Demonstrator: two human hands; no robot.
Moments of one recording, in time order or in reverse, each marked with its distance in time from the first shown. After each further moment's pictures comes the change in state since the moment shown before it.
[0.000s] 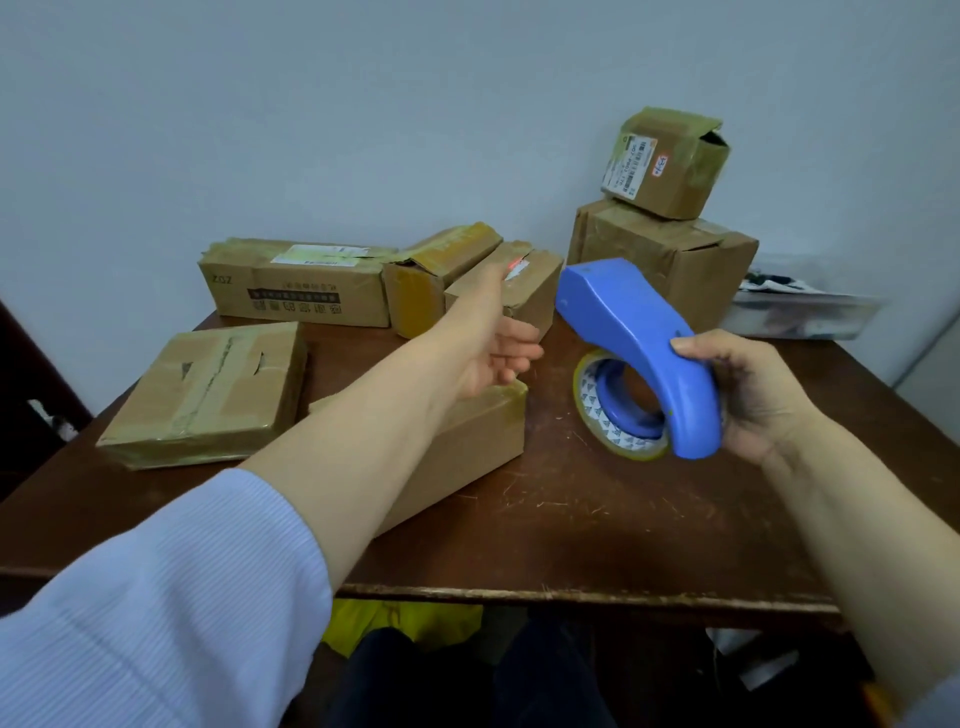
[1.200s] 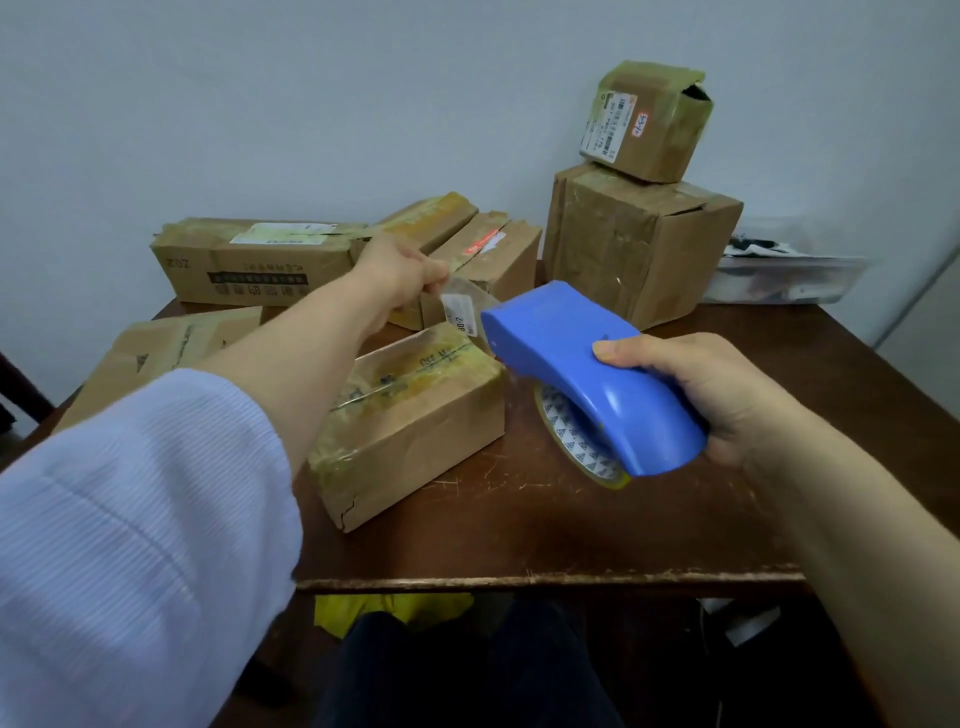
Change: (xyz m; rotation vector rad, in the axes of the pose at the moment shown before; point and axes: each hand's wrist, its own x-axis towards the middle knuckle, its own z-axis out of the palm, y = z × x) left_hand 0.072 0.008 -0.050 0.473 0.304 0.345; right_hand -0.017 0.008 0.021 -0.323 0.116 0.123
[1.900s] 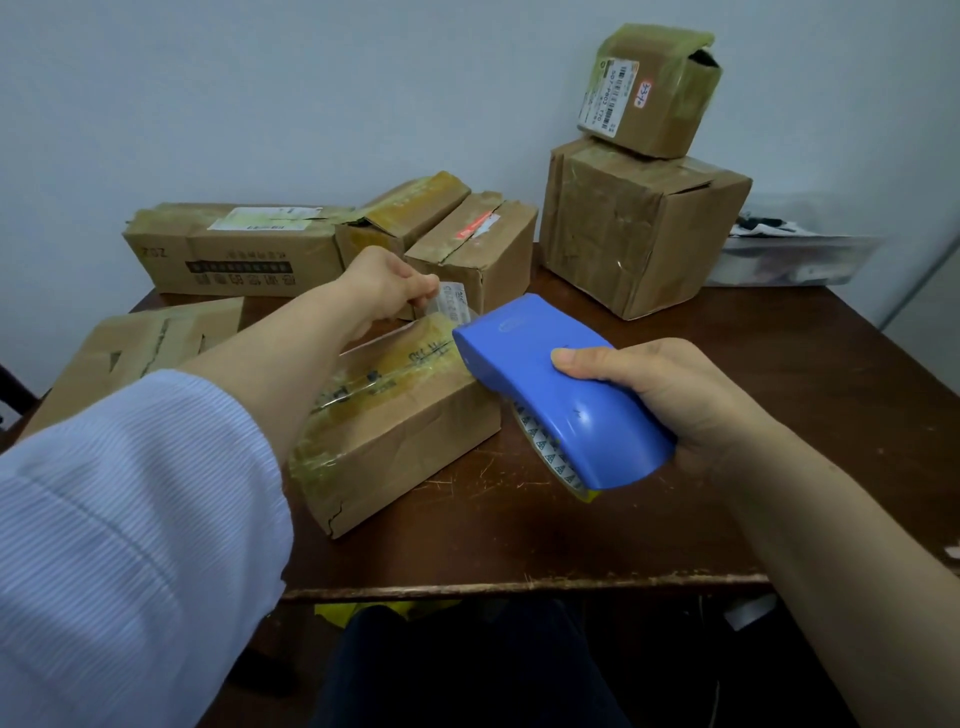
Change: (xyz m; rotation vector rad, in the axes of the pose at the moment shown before) left_hand 0.016 -0.024 0.006 0.088 -0.113 -0.028; right_hand 0.009 0.005 0.018 -0.083 -0.018 0.060
